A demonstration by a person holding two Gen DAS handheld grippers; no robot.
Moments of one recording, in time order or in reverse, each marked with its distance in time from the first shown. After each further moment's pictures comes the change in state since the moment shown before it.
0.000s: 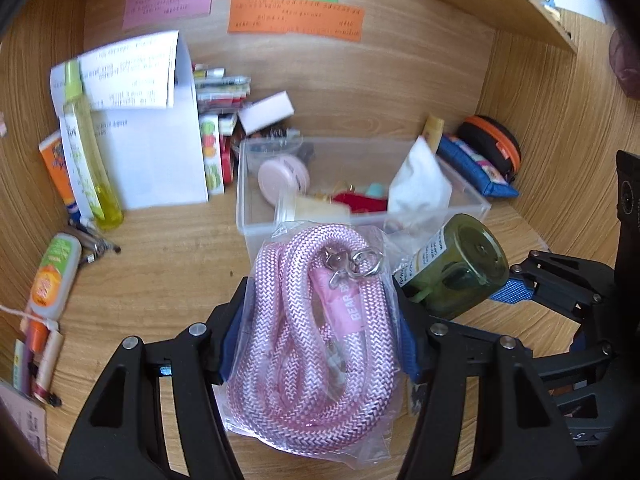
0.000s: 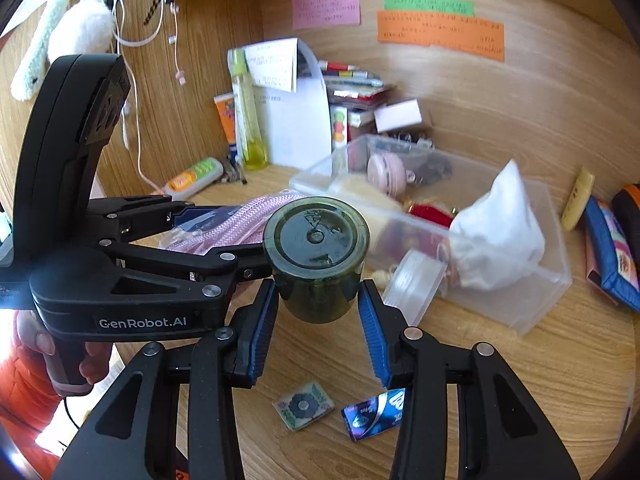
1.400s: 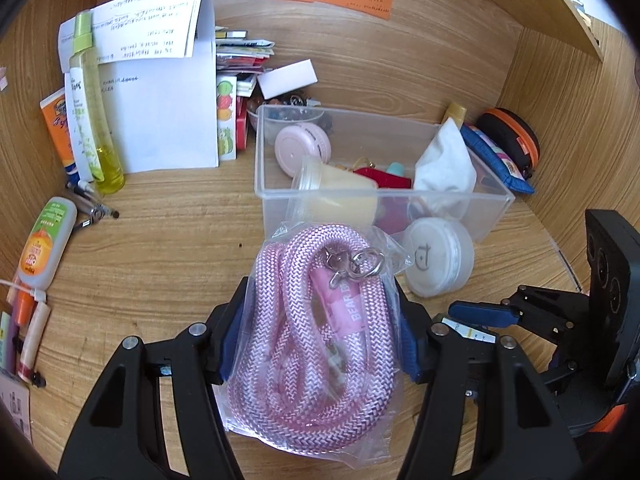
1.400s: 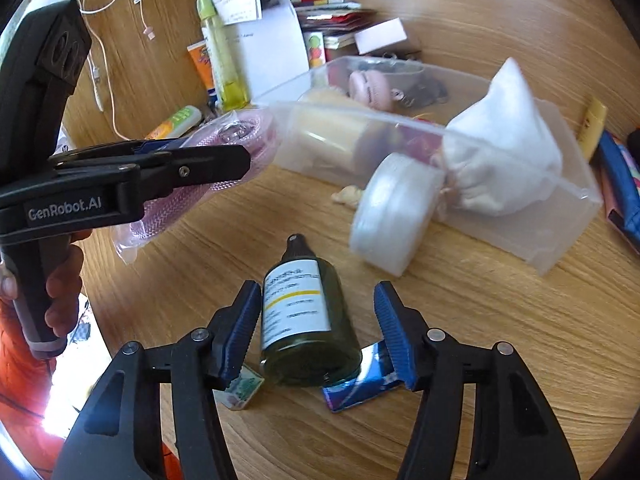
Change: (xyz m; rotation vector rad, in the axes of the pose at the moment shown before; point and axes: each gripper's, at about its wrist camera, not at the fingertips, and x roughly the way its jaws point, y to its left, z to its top) left arm 0.022 0.020 -0.018 -0.080 0.083 0.010; right arm 0.043 -0.027 -0.037 0.070 0.225 0.053
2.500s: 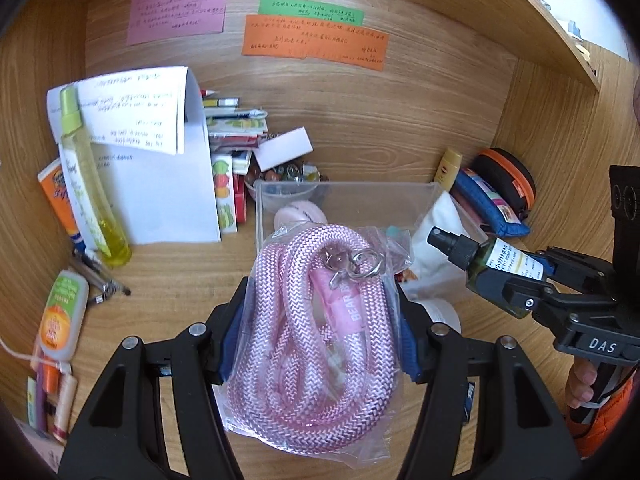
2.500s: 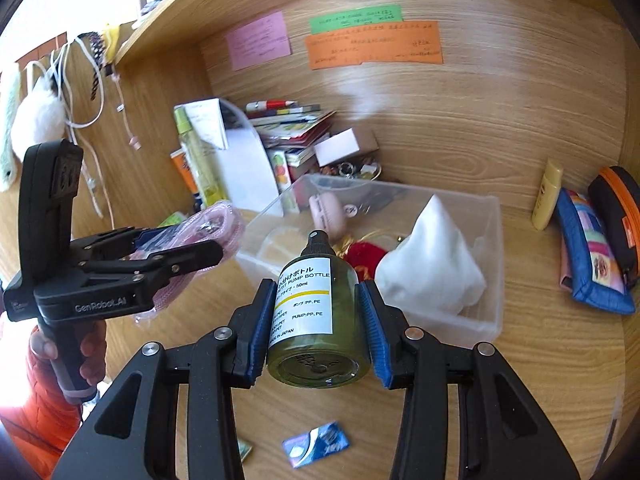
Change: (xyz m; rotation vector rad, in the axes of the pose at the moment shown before) left arm -0.012 -0.003 0.060 0.043 -0.109 0.003; right arm -0.074 -0.037 0.072 0.080 -0.239 -0.039
